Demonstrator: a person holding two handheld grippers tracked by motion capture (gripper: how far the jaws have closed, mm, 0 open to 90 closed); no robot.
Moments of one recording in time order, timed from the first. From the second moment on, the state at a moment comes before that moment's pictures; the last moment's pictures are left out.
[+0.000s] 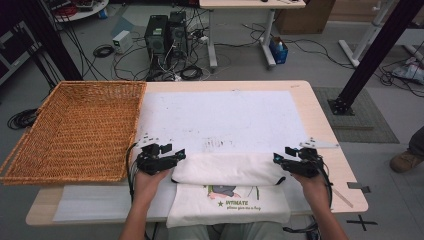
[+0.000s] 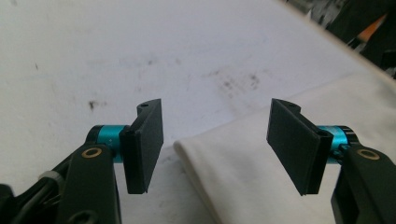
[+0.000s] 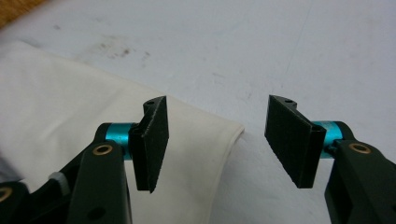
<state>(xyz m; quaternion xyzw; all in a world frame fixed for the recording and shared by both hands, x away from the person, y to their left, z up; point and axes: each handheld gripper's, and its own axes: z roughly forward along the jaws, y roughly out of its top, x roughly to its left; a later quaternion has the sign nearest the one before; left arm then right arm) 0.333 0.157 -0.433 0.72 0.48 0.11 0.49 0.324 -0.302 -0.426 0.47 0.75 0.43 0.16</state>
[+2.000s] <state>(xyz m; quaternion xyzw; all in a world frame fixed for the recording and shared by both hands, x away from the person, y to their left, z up) 0.324 0.158 -0.431 0.69 0.48 0.13 0.52 0.337 -0.287 -0.422 0.44 0.77 0.40 0.20</state>
